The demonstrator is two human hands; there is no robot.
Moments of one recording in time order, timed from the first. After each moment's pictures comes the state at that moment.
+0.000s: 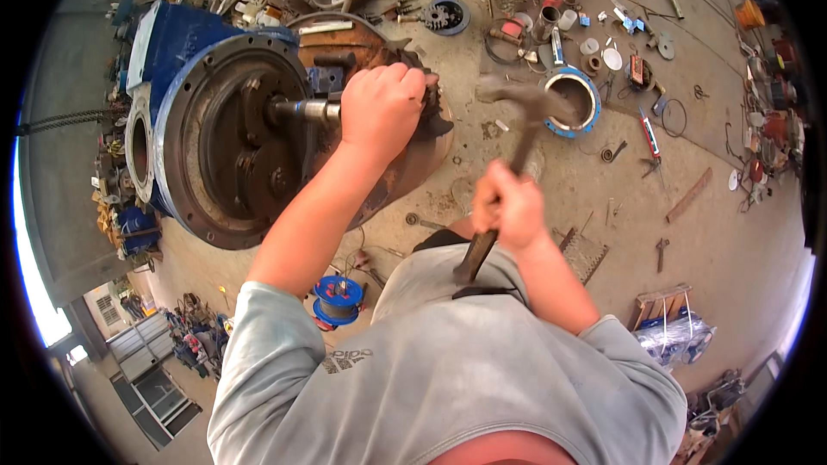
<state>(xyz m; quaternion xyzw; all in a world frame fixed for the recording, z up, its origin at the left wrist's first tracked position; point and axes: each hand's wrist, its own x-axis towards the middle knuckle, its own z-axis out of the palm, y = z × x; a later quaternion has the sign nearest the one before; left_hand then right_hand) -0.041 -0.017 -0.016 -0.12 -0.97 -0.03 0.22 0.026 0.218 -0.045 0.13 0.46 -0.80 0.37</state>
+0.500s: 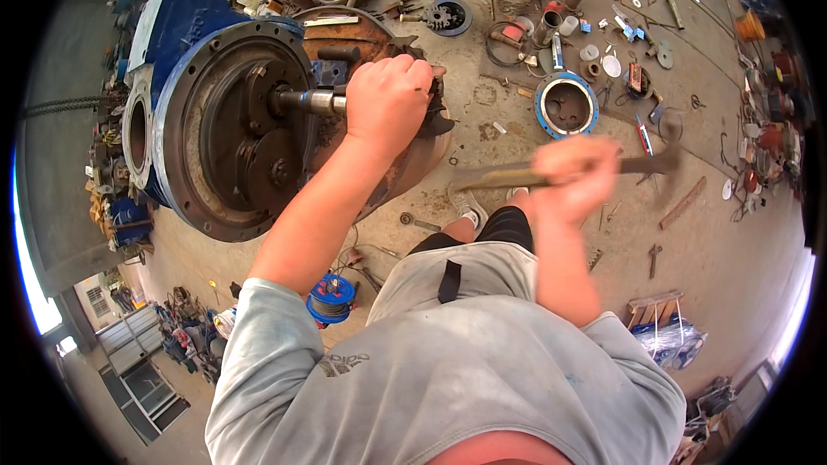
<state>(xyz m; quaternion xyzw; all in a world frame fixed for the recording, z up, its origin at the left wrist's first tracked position) -0.038 -0.017 -0.013 -0.10 -0.97 -0.05 0.24 -0.020 0.245 -0.049 0.01 0.26 -0.96 0.05</state>
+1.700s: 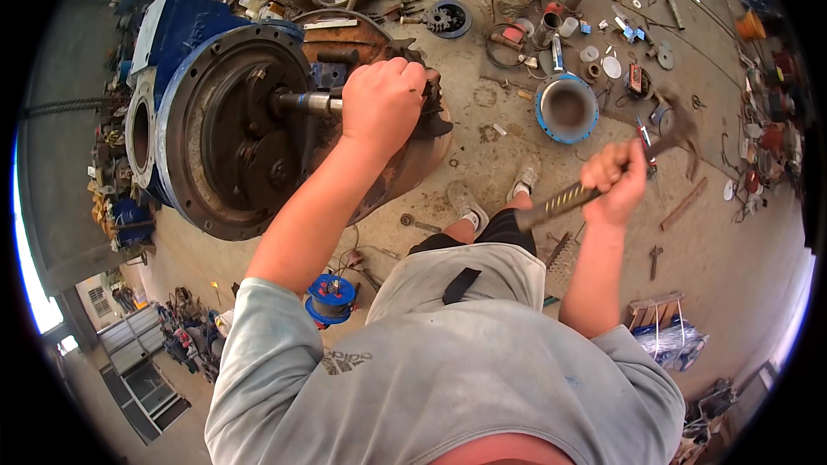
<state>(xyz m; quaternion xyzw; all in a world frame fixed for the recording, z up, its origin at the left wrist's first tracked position) -0.035 -0.017 -0.010 -0.10 -0.97 -0.06 0.21 -0.041 0.319 -0.029 0.22 0.35 -0.91 0.06</state>
